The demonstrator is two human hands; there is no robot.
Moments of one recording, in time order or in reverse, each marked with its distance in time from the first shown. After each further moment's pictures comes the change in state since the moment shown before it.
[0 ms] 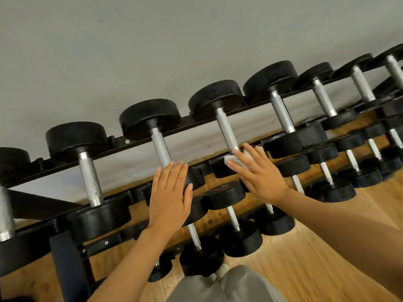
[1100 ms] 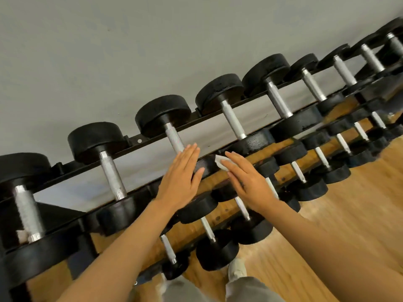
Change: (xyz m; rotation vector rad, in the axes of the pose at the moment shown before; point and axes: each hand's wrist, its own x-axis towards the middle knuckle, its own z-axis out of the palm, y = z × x) left_hand 0.007 -0.047 -0.029 -0.282 -0.140 0.216; right_hand 0.017 -0.136 -0.019 0.429 0.117 0.420
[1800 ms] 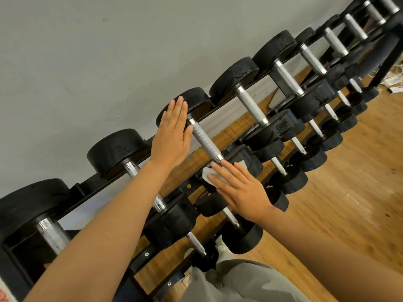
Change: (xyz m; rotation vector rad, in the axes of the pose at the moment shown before) left_hand 0.078 -0.116 -0.075 0.080 0.017 0.159; right_hand 0.016 -0.094 0.089 -0.463 -0.035 -0.133
